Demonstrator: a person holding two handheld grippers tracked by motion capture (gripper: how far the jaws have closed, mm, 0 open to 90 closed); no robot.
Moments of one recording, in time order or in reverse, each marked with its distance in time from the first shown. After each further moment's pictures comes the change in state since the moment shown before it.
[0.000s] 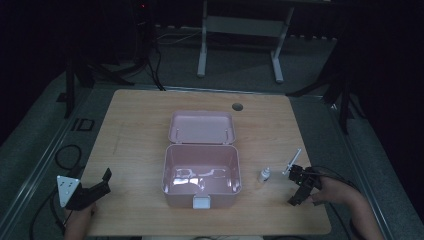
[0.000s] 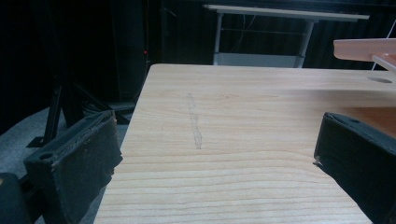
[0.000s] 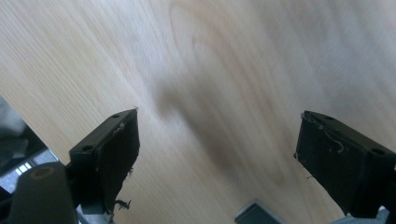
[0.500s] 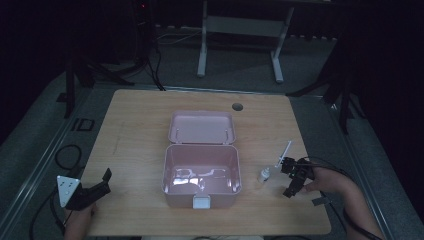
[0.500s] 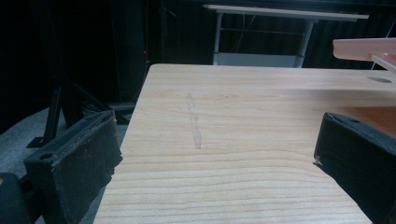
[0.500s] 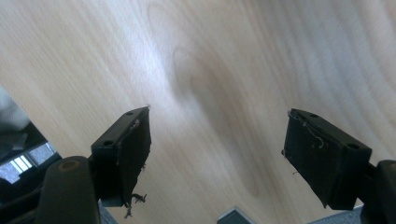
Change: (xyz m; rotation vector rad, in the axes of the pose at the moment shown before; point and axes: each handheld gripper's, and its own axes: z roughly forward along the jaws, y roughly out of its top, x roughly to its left) left arm 0.000 0.000 0.000 0.000 -0.003 0.001; right arm 0.001 0.031 -0.017 0.044 -0.022 -0.070
